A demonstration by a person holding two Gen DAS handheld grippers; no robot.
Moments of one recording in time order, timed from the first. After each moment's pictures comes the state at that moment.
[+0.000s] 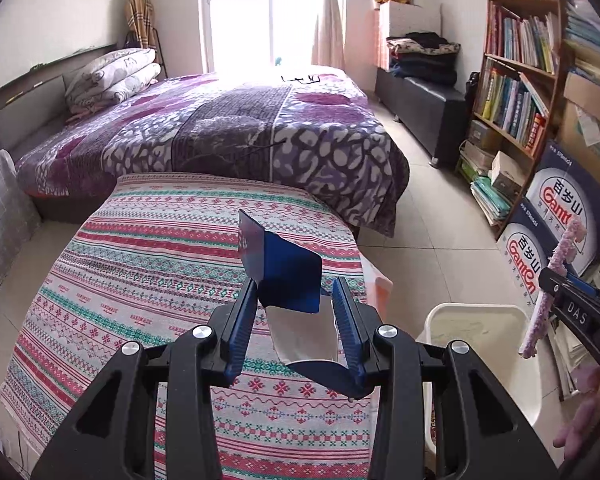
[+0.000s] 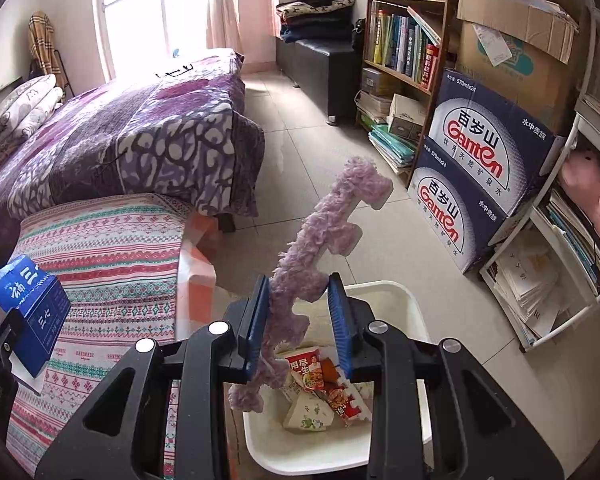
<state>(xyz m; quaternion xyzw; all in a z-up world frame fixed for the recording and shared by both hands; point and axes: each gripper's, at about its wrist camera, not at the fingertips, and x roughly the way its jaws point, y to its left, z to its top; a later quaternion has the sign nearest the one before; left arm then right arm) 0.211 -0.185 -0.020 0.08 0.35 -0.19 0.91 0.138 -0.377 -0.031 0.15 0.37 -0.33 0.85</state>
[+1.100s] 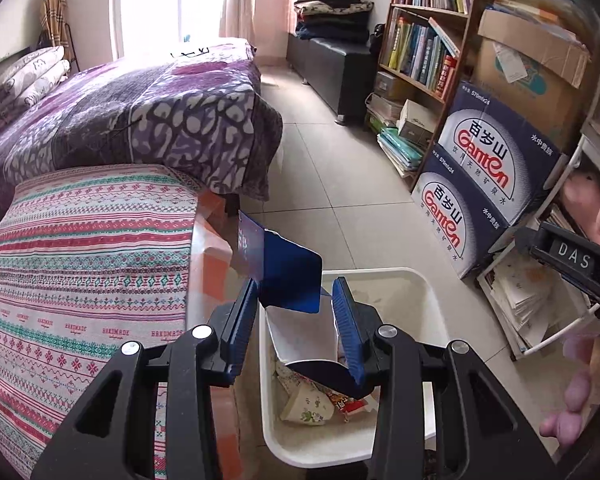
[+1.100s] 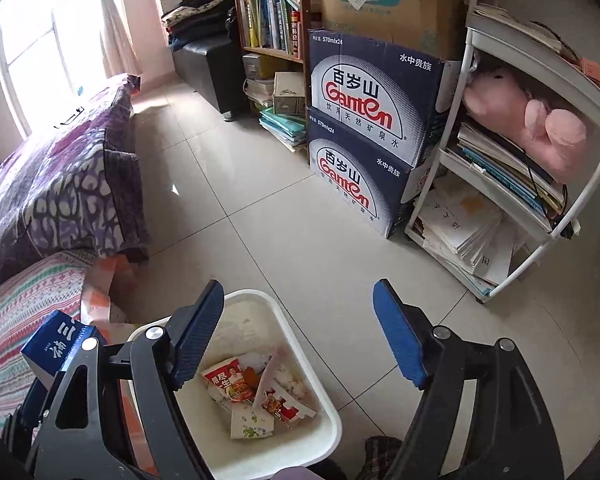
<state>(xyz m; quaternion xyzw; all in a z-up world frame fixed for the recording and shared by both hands) 0.155 -0.331 -0.054 0.11 0.40 -0.32 0.85 0.046 -0.494 -0.038 0.24 0.35 -0.45 0.79</state>
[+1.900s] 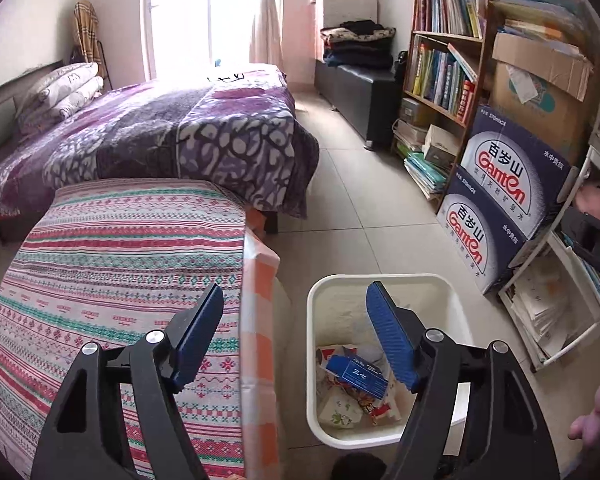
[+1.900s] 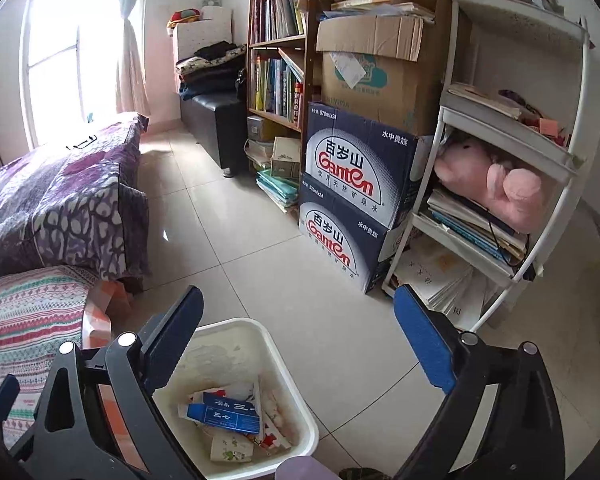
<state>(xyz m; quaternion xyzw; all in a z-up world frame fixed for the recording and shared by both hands) 0.133 -0.275 -0.036 0.10 0.34 -0.27 0.89 0.020 -0.424 -0.004 0.13 0.27 -0.49 0.82</state>
